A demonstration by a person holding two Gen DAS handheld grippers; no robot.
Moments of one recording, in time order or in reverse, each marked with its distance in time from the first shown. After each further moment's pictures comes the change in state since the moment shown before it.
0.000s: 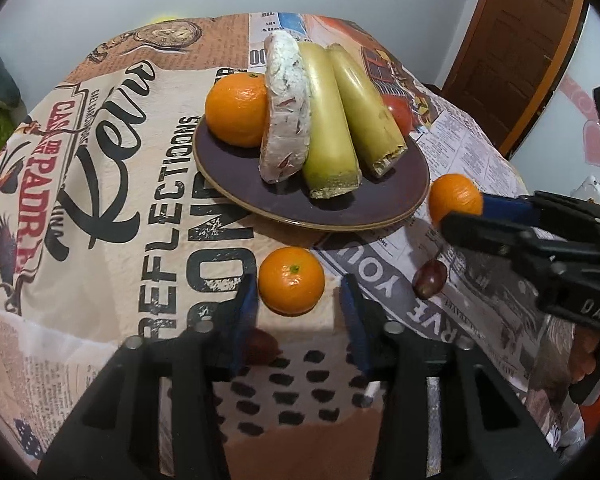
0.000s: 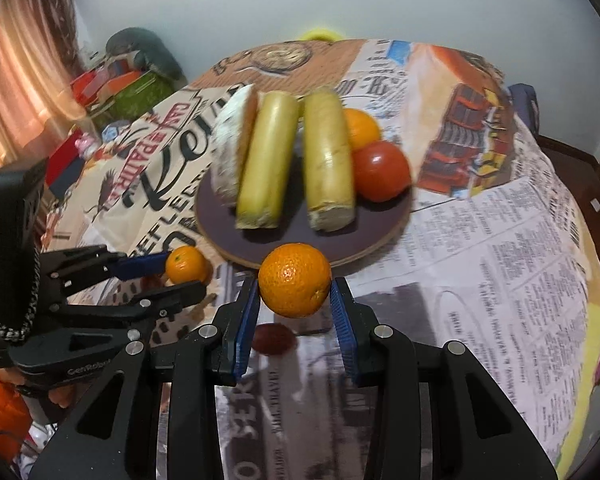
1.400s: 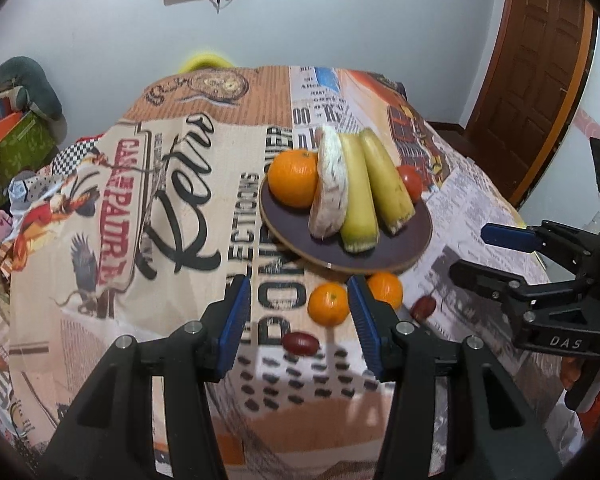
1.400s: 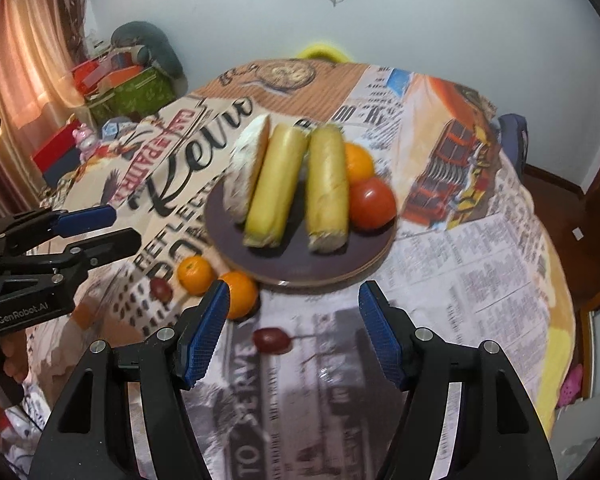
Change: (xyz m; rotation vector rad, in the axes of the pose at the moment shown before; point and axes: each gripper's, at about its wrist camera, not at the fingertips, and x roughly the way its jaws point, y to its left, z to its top) left arm -0.073 0.014 0.001 -0.050 -0.135 0.101; right arm -0.020 0.022 0.008 -0.092 -0.016 -0.064
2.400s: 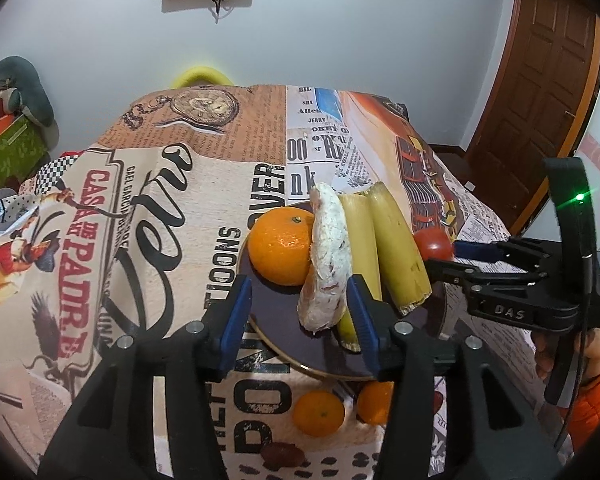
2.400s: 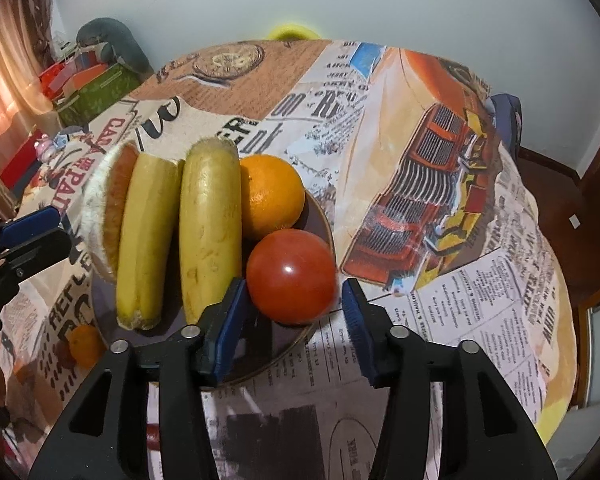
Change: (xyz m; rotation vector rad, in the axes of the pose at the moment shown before) left arm 0.050 -0.005 0.057 -0.037 -0.071 -0.019; right arm 0.059 -0.072 0.049 0.049 0.049 -0.040
